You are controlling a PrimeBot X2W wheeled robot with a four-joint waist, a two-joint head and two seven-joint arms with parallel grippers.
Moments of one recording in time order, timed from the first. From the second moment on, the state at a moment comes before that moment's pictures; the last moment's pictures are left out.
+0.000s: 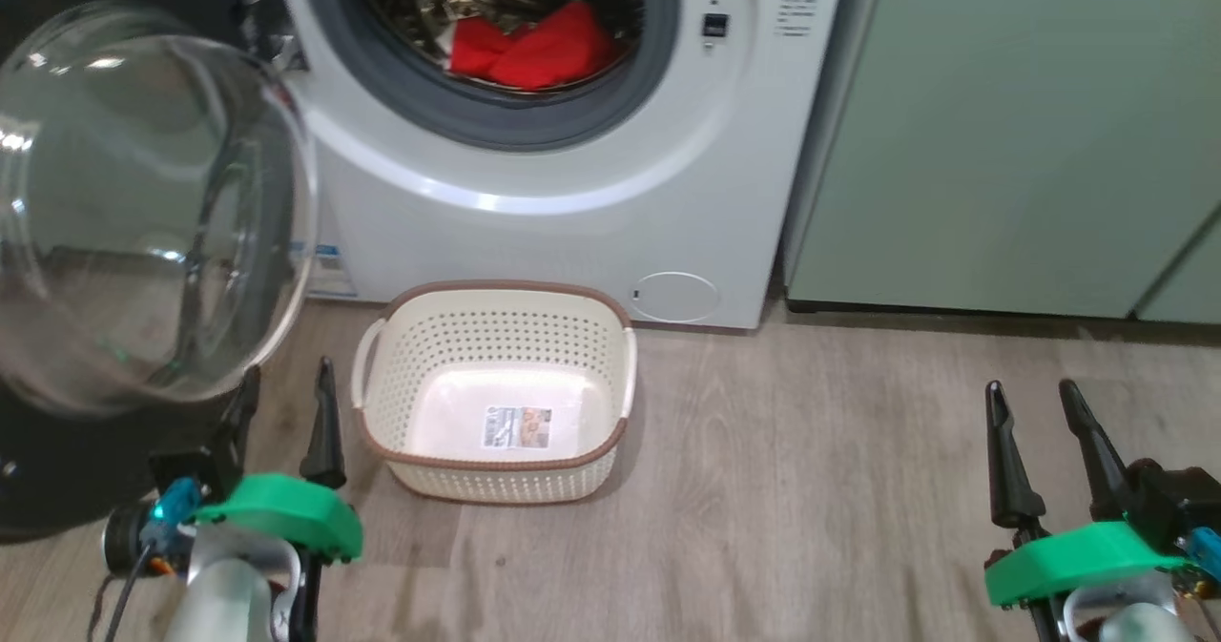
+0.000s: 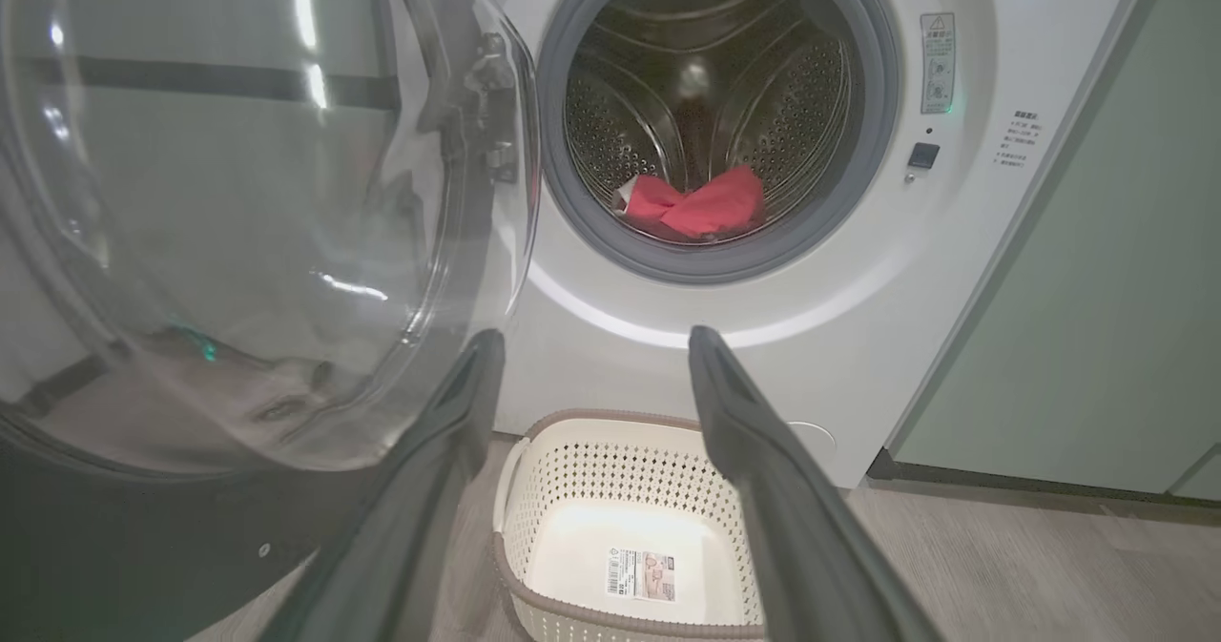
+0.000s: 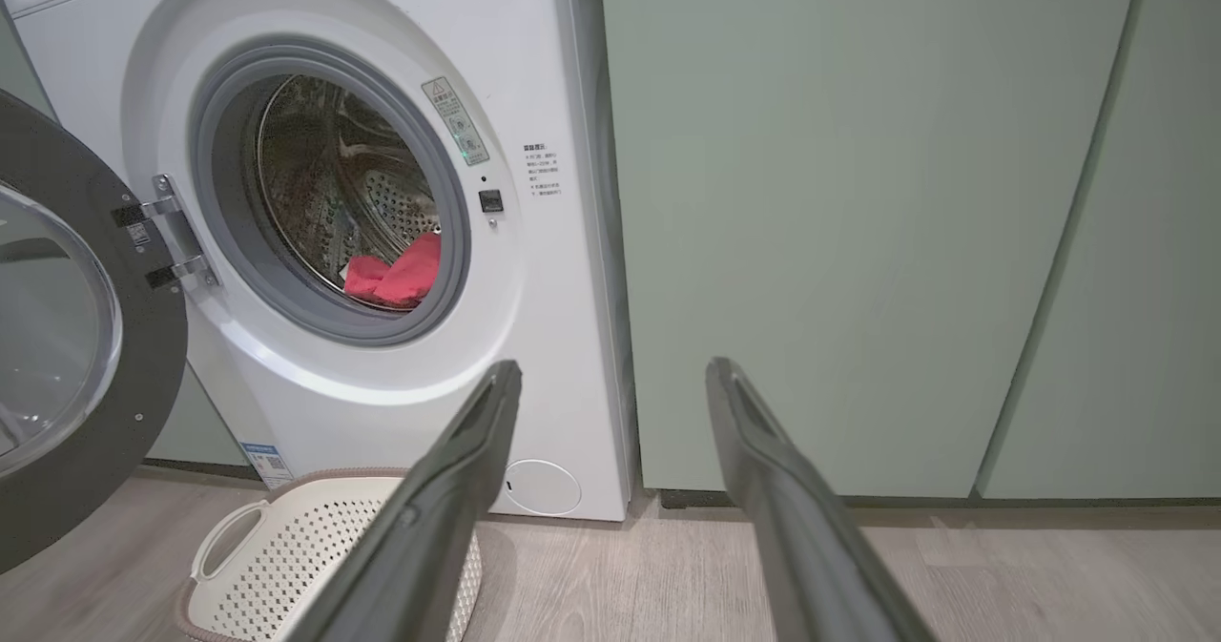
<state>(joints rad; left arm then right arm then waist) -0.17 0.04 0.16 0.46 -0.13 -0.11 -0.25 -0.03 -0.12 0.02 0.25 0.25 0.13 -0.26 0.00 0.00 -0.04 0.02</state>
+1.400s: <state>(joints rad) -0.13 0.04 0.08 0.50 -0.20 -0.12 -0.25 0.00 -0.10 0.00 0.25 0.24 0.13 -0.26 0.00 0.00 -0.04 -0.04</state>
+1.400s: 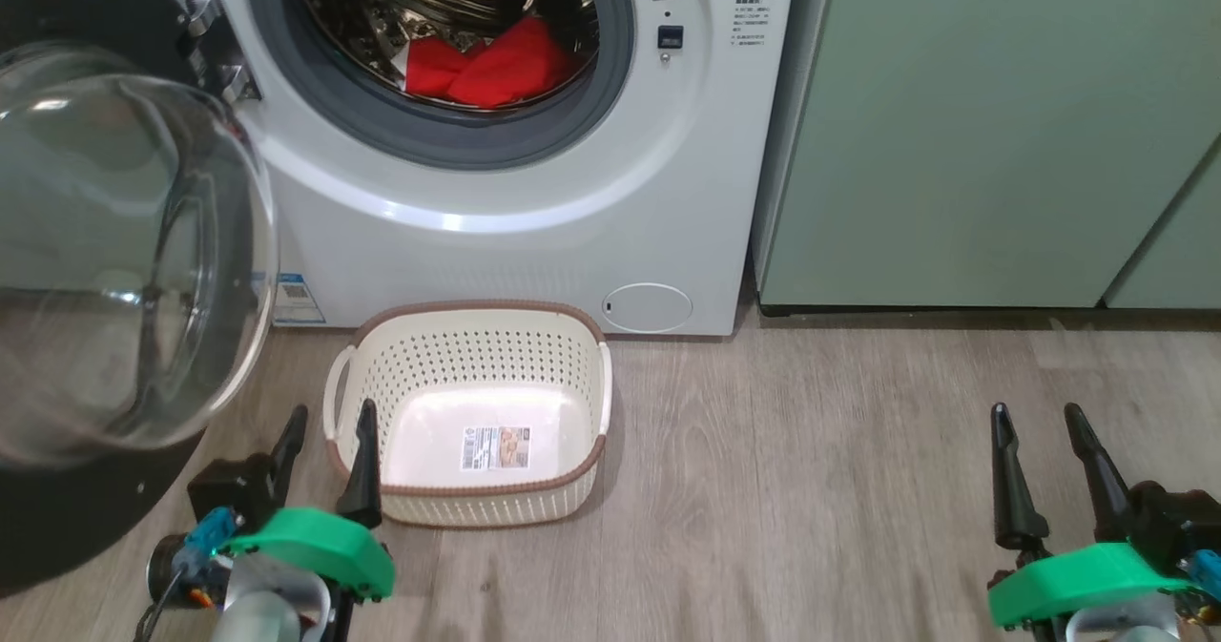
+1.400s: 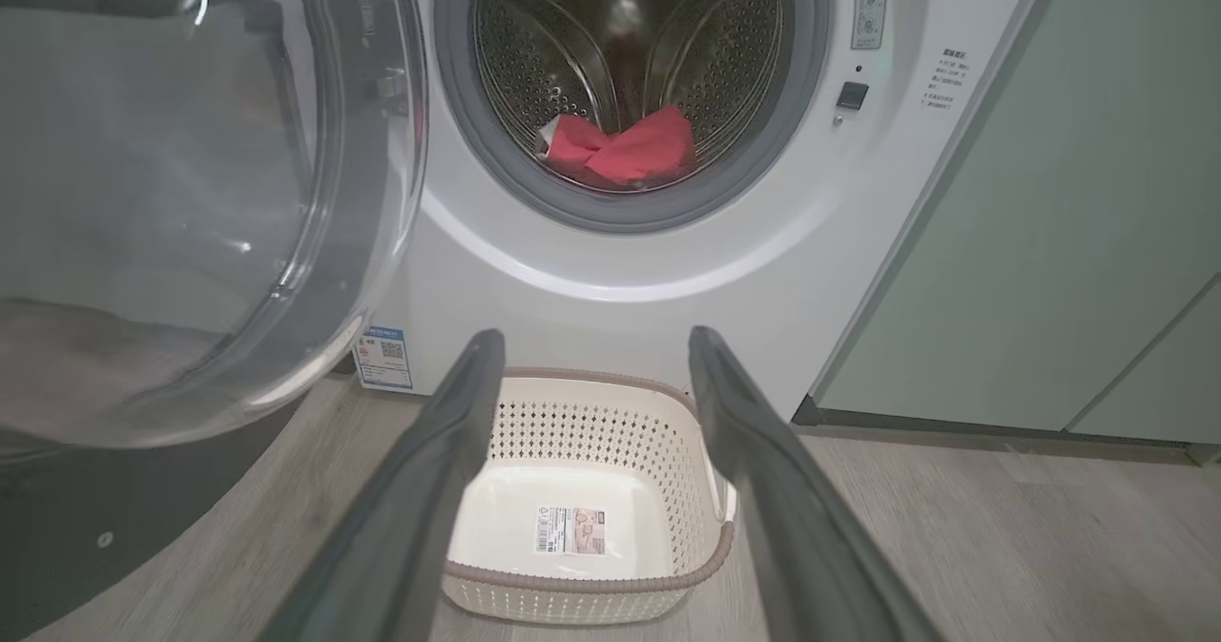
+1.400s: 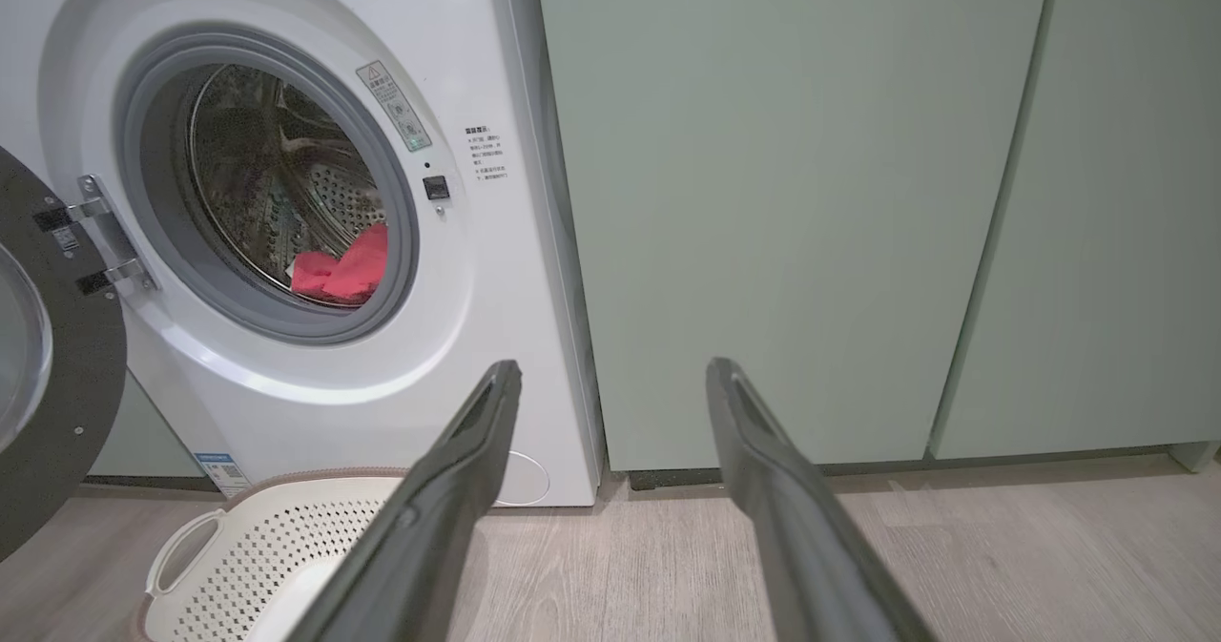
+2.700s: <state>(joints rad) -0.38 0.06 -0.01 0.81 -0.14 -0.07 -0.20 -0.02 -0.10 0.06 0.25 0.24 0.13 -0.26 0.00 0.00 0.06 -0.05</state>
